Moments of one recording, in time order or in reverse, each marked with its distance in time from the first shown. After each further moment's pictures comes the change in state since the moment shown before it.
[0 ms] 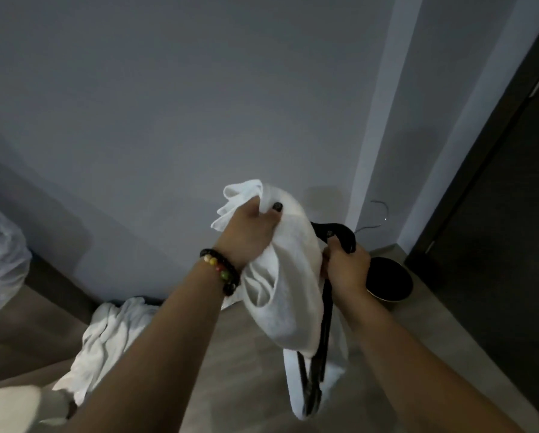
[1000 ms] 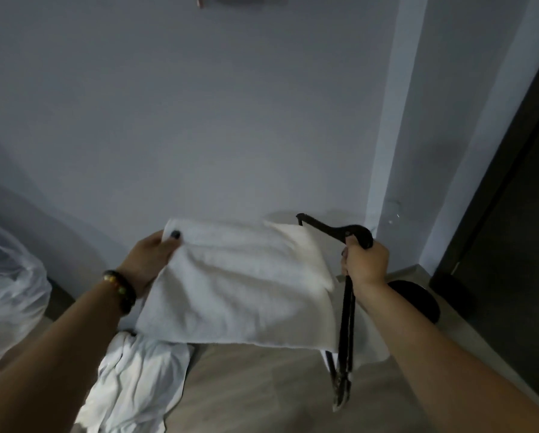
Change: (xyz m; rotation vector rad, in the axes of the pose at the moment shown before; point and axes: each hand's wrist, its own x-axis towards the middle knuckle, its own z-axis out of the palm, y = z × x) left_hand 0.020 -0.056 -0.132 0.022 0.227 -0.234; right_hand 0.071 -0.020 0.012 0.033 0.002 -0.003
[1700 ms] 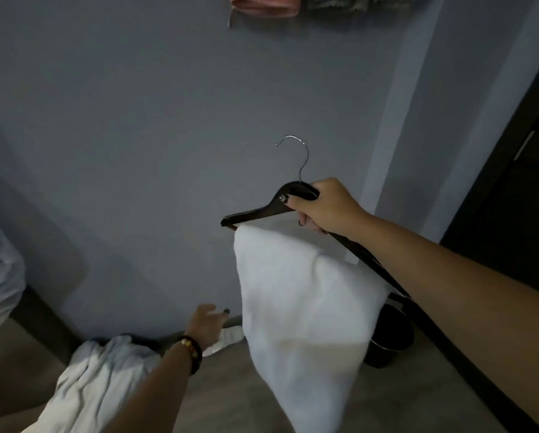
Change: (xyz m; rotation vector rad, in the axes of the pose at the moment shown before) left_hand 0.011 -0.143 0.077 0.069 -0.179 -0.358; right_hand -0.063 -0.144 0.072 -0.634 -0.620 -0.528
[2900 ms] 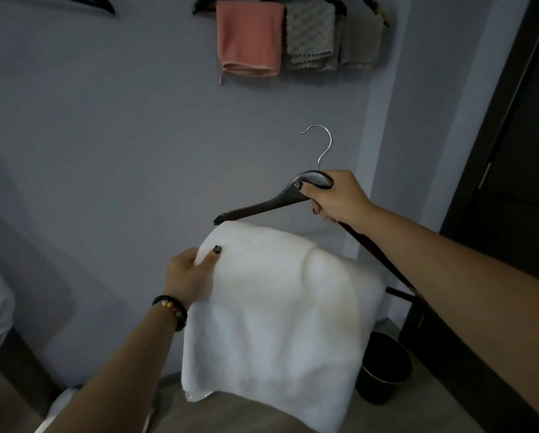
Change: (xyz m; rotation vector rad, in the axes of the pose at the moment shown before) left_hand -0.055 0.125 -0.053 -0.265 0.308 0.592; right_hand 0.000 -0.026 -0.053 0.118 0.255 -0.052
